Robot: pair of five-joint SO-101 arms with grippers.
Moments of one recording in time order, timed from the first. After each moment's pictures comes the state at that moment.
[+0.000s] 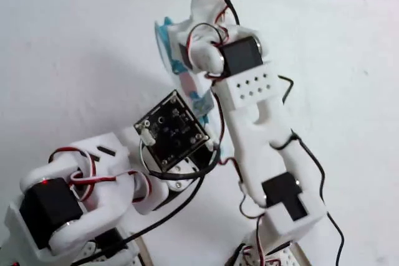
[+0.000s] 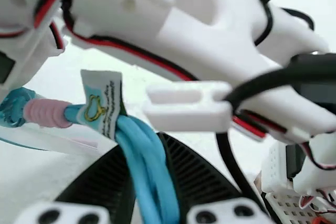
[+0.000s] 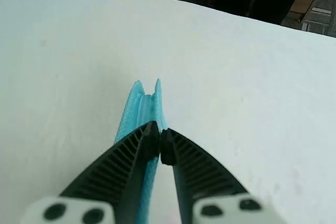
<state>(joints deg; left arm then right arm) 45.2 -49.8 3.5 89.2 -4.5 -25.4 14.5 -33.6 78.1 -4.4</state>
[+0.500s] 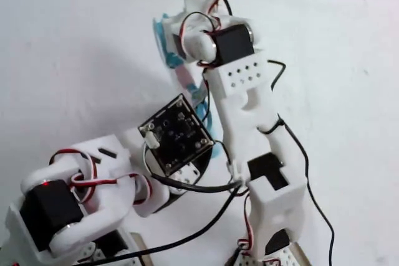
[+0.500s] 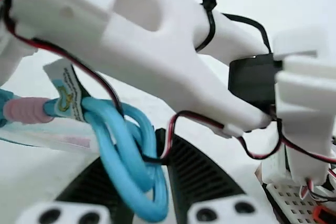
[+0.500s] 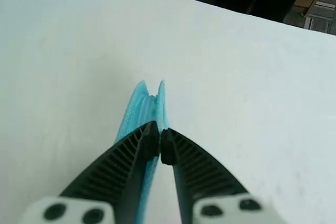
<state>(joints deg) 45.5 -49.8 3.5 90.0 -4.6 -25.9 26.3 -54.2 88.4 -4.4</state>
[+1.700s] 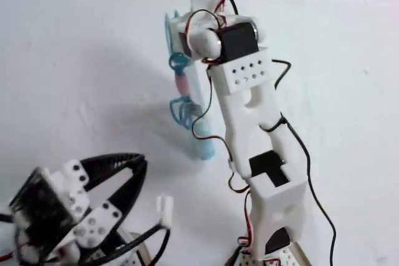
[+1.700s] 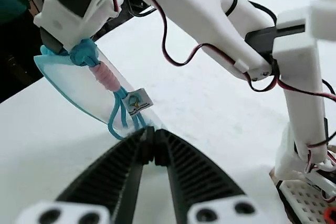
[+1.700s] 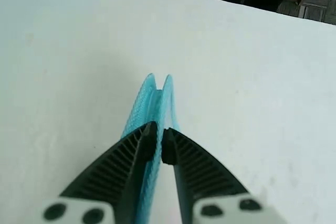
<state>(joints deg) 37.7 -70.1 3.2 101.3 -4.7 -24.6 26.9 -54.8 89.8 -4.4</state>
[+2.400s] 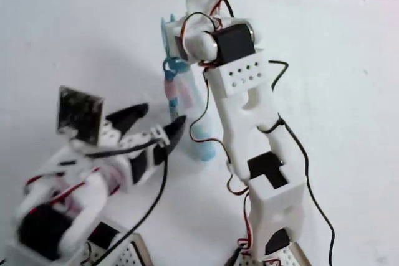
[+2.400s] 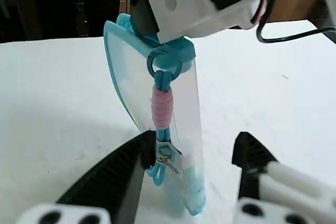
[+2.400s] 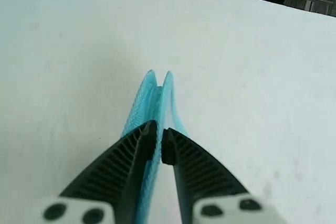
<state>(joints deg) 18.6 -71.6 38.1 67.4 13.9 -25.7 26.9 -54.9 91.8 -4.4</state>
